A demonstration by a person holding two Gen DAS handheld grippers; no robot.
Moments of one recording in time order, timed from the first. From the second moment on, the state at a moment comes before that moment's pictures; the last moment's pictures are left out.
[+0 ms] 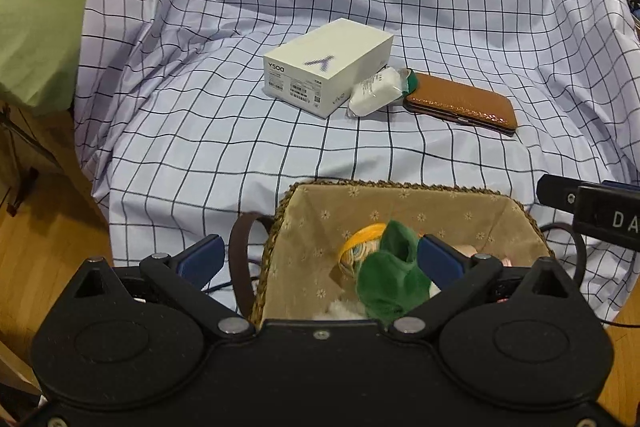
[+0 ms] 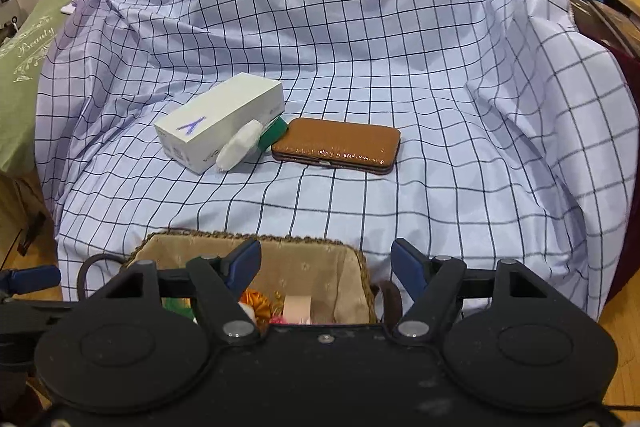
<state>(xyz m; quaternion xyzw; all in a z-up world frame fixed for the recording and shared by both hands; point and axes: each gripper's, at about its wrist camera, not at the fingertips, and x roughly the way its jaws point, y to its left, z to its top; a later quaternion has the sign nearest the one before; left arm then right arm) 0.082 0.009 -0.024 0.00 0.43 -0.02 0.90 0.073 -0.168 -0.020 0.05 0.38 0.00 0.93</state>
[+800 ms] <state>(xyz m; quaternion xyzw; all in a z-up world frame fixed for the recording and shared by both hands) 0.188 0.020 -0.066 -0.02 0.51 -0.03 0.86 0.244 -0.143 -0.043 0.01 0.39 0.00 0.92</state>
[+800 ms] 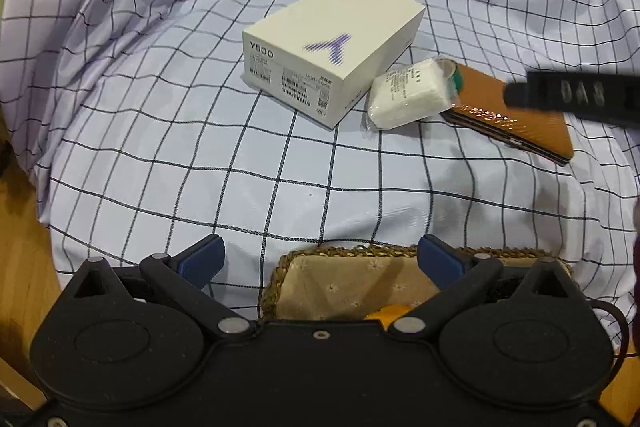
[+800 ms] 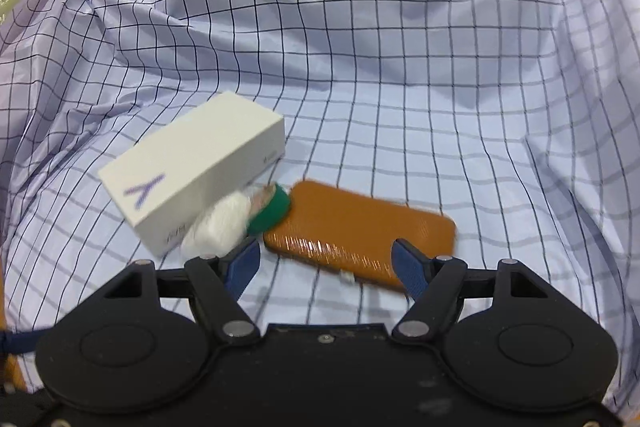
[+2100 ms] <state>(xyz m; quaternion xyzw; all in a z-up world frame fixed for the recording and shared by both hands) 0.193 0.020 -0.075 -0.02 0.51 -0.04 0.86 0.292 -0.103 -0.054 -0.09 0.38 0.03 0.92</state>
